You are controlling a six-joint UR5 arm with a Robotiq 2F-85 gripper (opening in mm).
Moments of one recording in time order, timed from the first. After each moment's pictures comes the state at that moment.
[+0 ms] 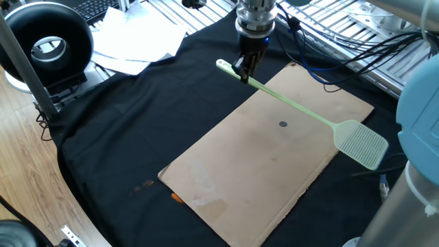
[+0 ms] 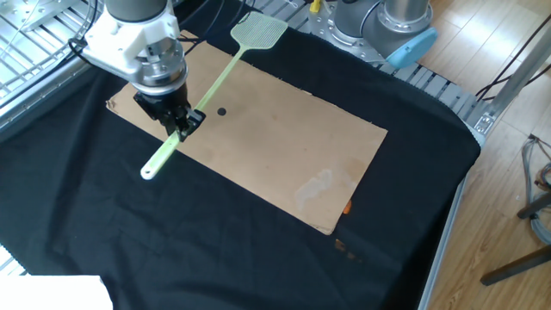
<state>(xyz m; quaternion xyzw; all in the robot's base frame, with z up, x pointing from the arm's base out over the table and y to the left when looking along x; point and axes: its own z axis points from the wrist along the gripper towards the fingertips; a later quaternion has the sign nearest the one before) 0.558 -0.073 0.084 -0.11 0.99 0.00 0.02</state>
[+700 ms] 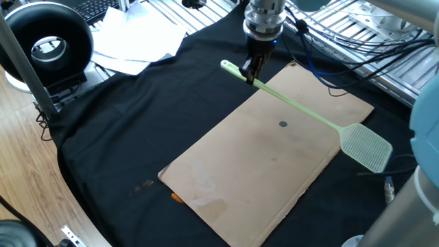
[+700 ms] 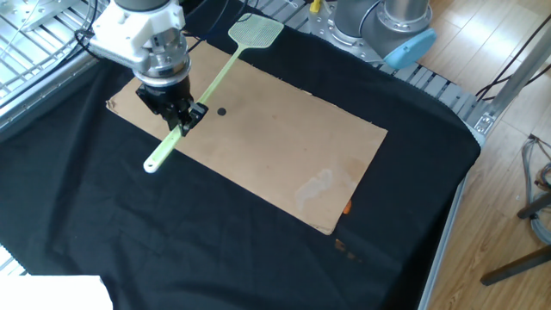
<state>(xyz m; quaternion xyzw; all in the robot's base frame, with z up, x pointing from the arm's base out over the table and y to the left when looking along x) 0.535 -0.085 0.086 -0.12 0.99 0.00 0.03</state>
